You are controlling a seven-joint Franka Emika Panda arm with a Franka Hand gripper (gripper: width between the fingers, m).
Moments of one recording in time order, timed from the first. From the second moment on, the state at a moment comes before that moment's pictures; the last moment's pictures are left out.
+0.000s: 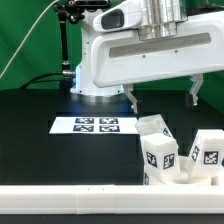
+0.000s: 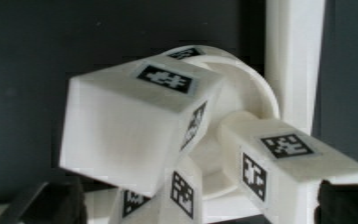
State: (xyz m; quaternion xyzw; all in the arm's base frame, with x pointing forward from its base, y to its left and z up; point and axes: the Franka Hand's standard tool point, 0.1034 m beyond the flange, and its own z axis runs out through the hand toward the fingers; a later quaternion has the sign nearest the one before) arm 0.591 0.059 0.115 -1.00 0.02 -0.05 0.07
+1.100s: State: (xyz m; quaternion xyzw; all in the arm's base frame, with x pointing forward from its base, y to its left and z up) arm 0.592 0.052 0.106 -0.91 -0.41 -0.08 -0.01
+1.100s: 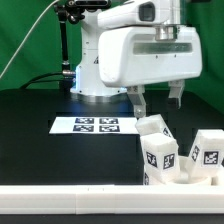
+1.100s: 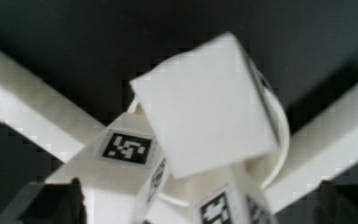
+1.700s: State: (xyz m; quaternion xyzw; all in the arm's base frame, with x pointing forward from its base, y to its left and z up) arm 0.587 0.050 0.100 -0.85 -0.52 -0.05 -0.02
